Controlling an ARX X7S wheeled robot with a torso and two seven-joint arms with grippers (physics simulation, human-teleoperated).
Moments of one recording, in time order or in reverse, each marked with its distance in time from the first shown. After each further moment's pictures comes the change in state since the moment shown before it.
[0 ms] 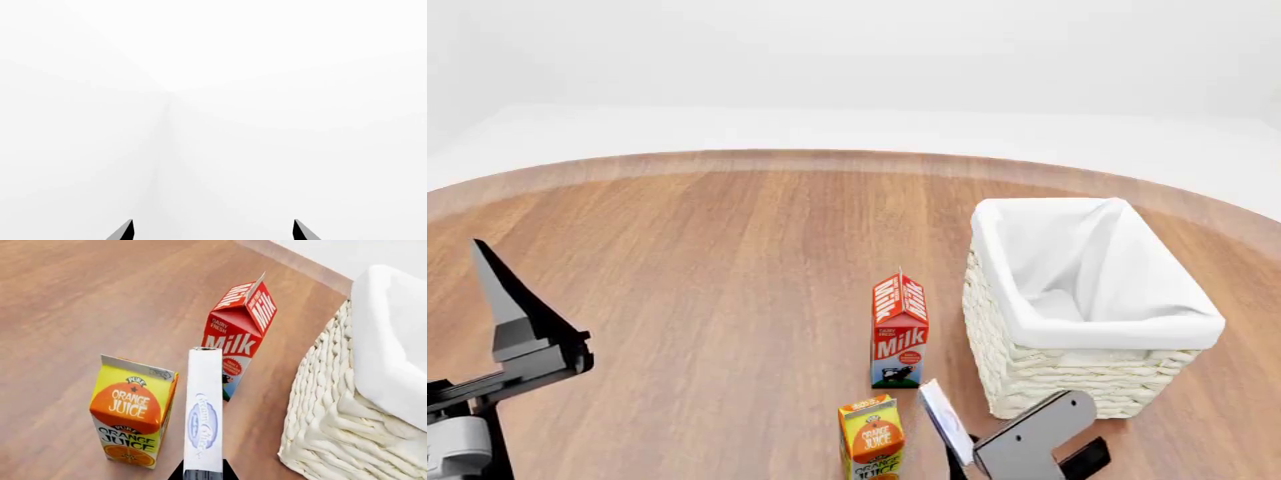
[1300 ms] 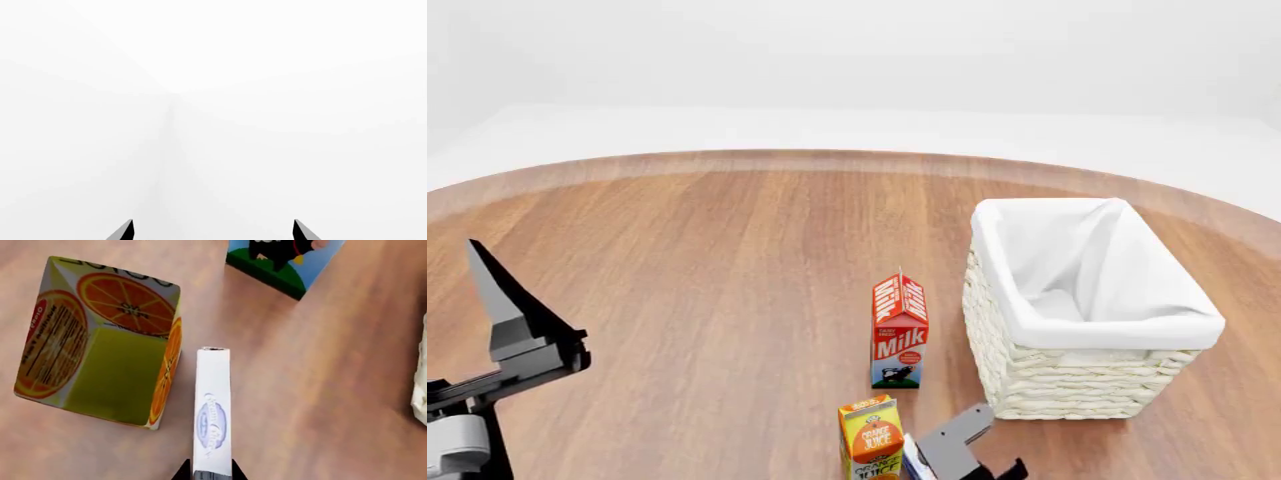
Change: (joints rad) left arm -0.006 0.019 -0.013 -0.016 0.005 0.011 0.011; right arm 0.164 -0.296 -0.264 0.788 -0.280 -0.114 -0.366
